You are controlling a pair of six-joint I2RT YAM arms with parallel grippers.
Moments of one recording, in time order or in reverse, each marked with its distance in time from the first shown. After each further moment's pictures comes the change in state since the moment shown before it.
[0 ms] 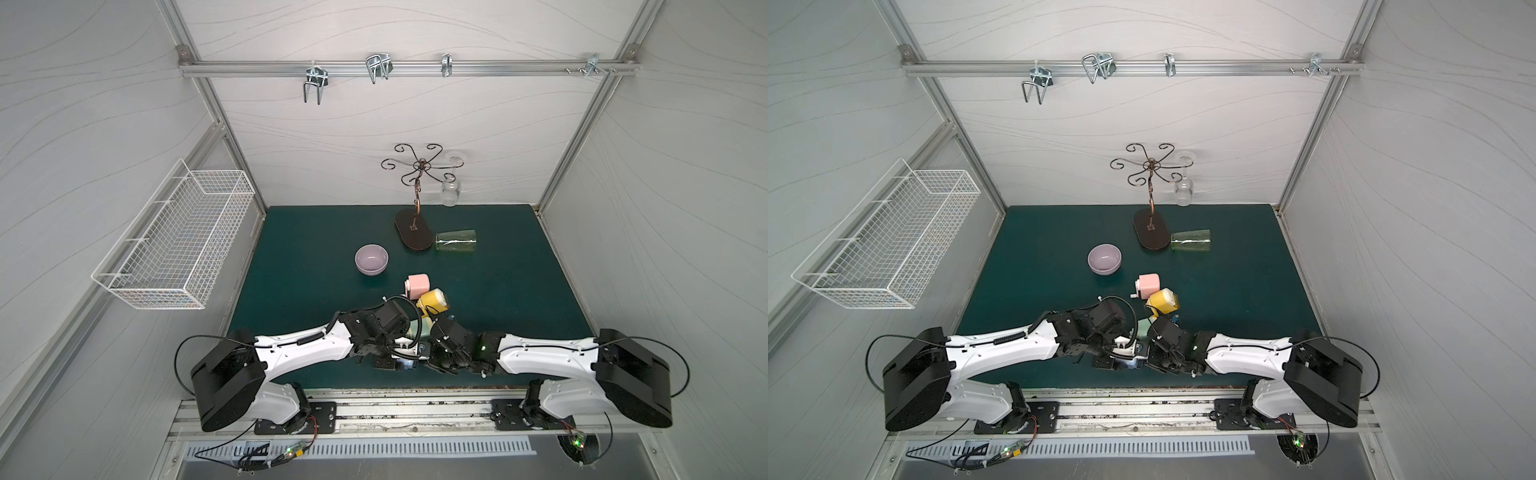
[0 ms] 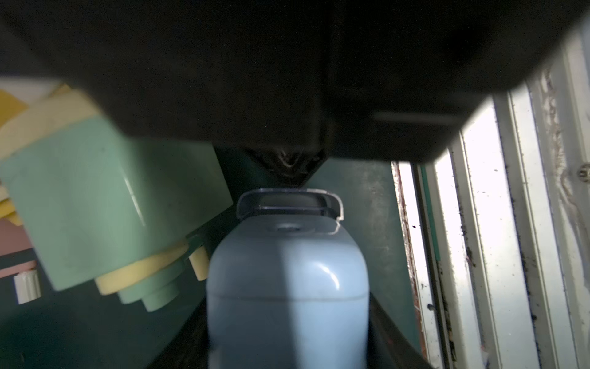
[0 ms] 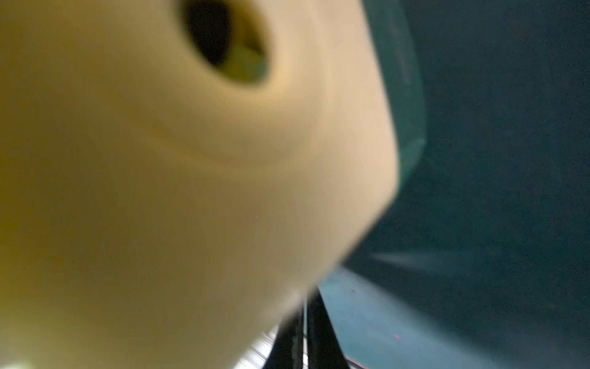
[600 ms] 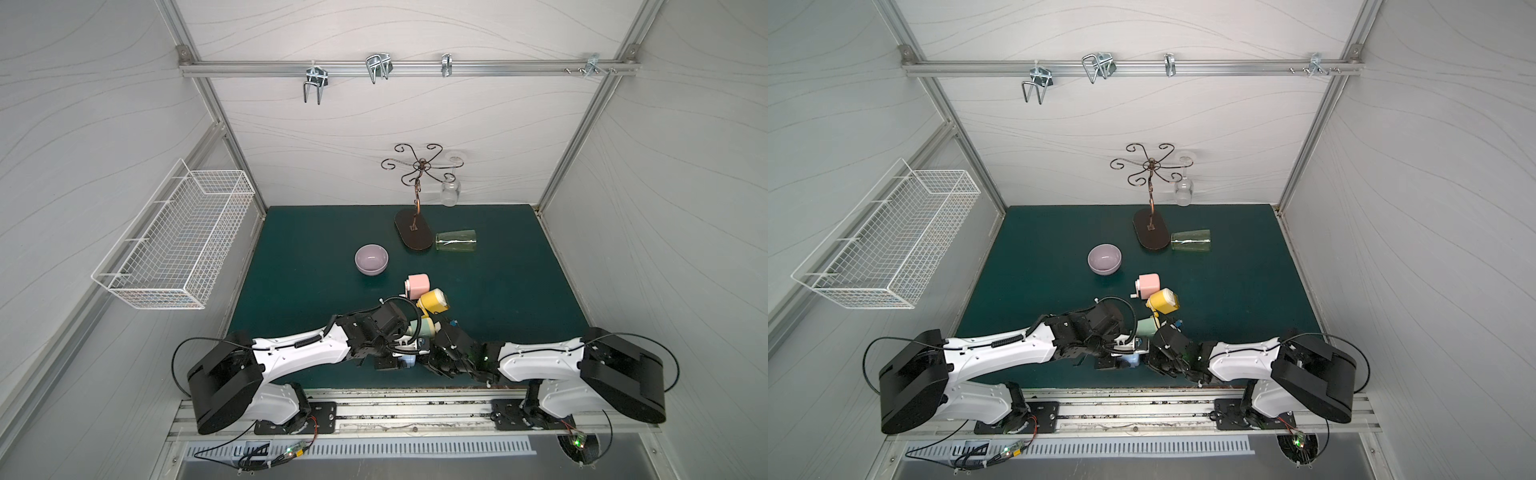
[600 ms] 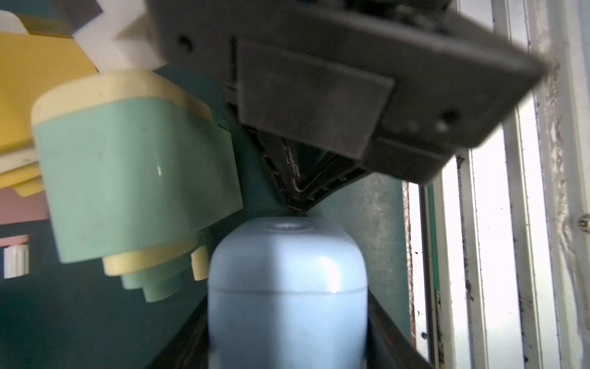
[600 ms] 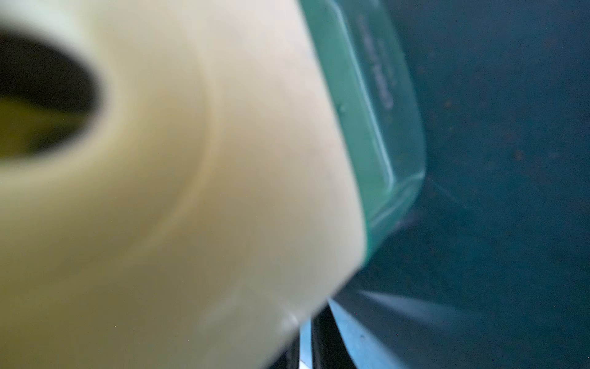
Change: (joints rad) left arm 0.000 -0.023 -0.047 0.088 0.003 -0.150; right arm 0.013 0.035 -0.145 0.303 0.029 0.089
